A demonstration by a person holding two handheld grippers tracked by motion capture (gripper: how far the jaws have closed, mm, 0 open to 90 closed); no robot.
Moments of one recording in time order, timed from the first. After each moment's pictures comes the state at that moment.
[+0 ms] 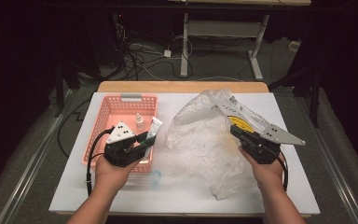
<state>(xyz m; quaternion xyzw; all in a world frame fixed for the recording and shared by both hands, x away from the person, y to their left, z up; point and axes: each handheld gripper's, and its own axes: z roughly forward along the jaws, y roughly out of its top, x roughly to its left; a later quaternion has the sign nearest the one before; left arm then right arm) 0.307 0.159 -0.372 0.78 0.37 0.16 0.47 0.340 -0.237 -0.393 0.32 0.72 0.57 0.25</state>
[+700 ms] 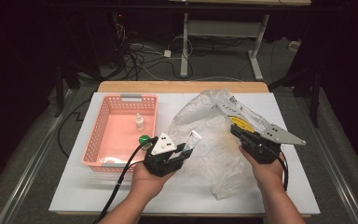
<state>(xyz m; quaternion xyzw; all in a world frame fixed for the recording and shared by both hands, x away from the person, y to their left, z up) 0.308 0.069 -0.399 0.81 0.31 0.12 0.48 0.340 -0.237 -0.393 0.33 0.71 0.57 0.25</state>
